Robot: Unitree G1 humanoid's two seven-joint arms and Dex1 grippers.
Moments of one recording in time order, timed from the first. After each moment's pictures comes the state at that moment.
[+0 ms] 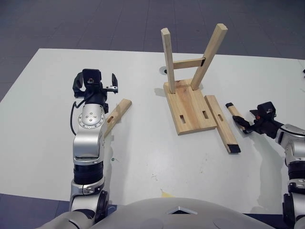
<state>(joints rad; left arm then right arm) -0.23 0.13 0.05 -0.37 0.08 0.66 0.11 -0.19 -0.77 -0.16 0.44 0.26 0.47 0.77</state>
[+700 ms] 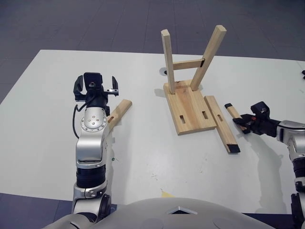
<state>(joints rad) -0.20 0.10 0.04 -0.40 0.12 0.65 0.12 -0.19 -0.83 -0.05 0.37 0.25 0.51 0.81</state>
